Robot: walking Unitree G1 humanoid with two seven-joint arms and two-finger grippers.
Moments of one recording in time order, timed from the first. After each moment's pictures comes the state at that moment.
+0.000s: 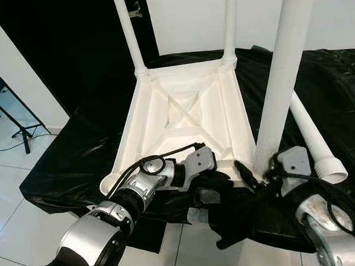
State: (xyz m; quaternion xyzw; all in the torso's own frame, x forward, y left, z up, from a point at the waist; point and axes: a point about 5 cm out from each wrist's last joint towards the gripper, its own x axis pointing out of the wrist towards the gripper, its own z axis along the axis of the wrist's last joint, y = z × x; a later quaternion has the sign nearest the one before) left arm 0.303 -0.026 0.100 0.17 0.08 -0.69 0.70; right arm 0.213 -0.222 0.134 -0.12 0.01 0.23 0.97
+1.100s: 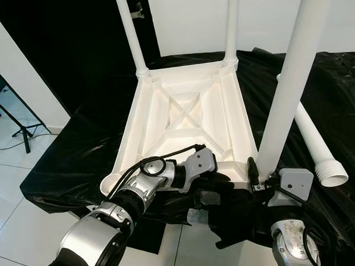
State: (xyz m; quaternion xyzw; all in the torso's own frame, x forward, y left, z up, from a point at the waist) left arm 0.302 -0.024 0.098 0.17 0.08 -0.69 0.70; right arm 0.197 -0.198 0.121 -0.04 -0.07 -0.06 0.99
